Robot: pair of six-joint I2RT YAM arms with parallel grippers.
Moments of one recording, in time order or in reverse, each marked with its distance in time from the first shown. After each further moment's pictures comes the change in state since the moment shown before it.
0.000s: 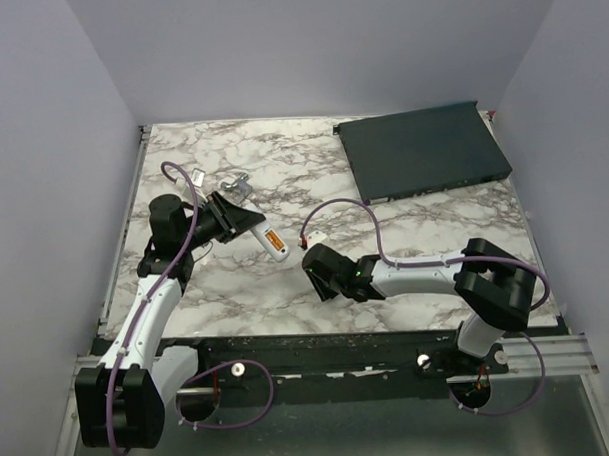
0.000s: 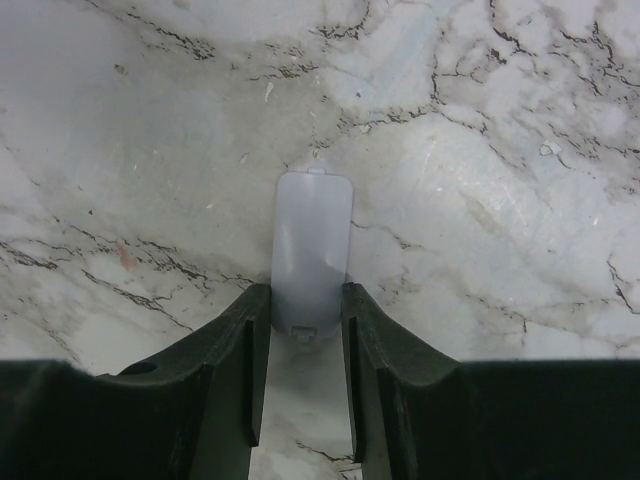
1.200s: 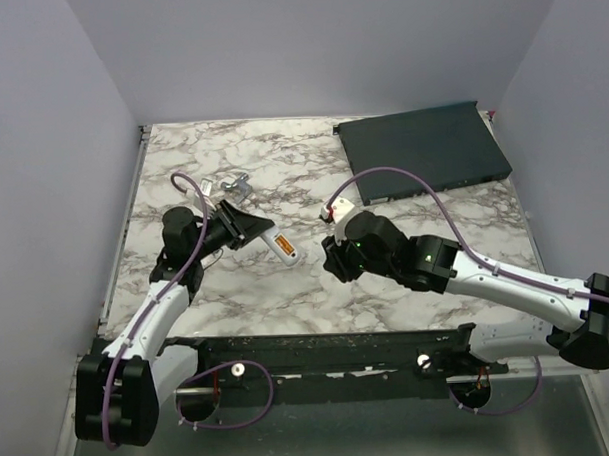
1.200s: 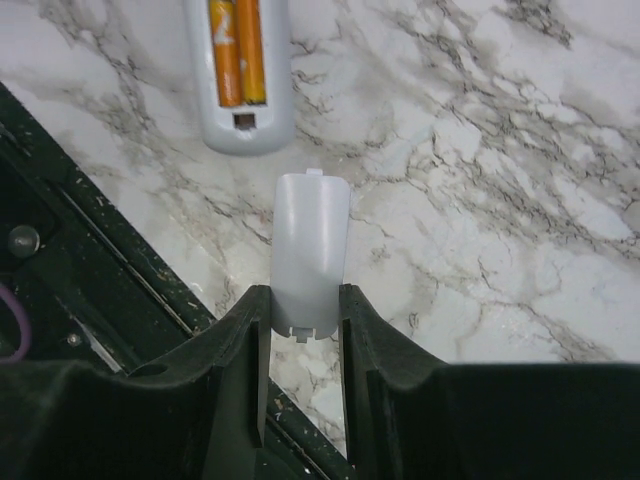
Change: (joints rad) left arm -0.060 0.024 -0.127 0.219 -0.045 -0.132; right arm 0.002 -0.465 0.164 -0.344 -0.084 -0.143
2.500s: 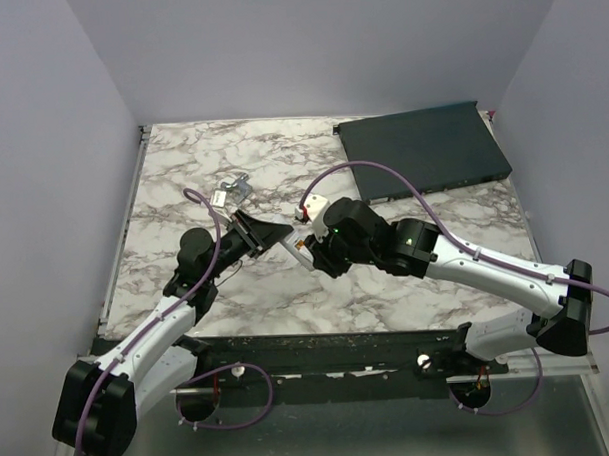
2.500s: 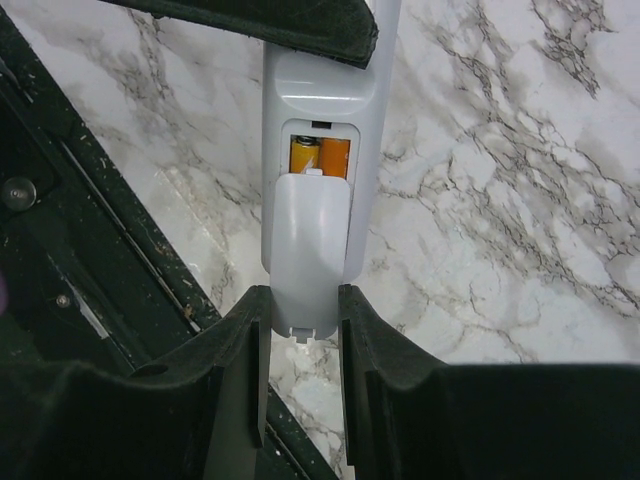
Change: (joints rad) left arm -0.275 -0.097 -0.121 0.229 -0.267 -0.126; right arm 0.000 0.147 0.237 -0.157 -0.111 -0.163
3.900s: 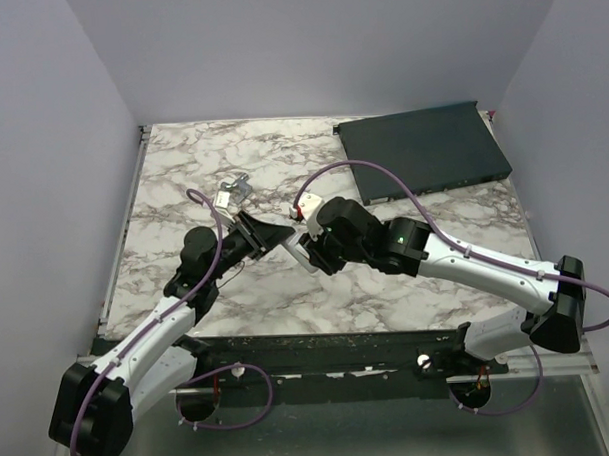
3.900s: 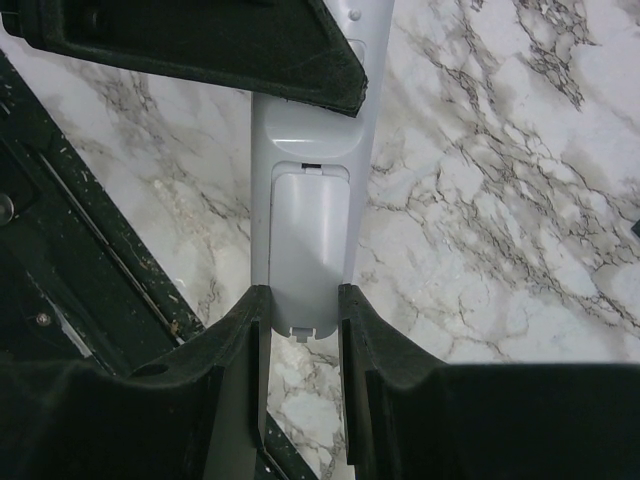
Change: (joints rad) left arm -0.039 -0.007 0.021 -0.082 -0.050 0.028; right arm 0.000 0.039 0.013 0.026 0.038 -0.018
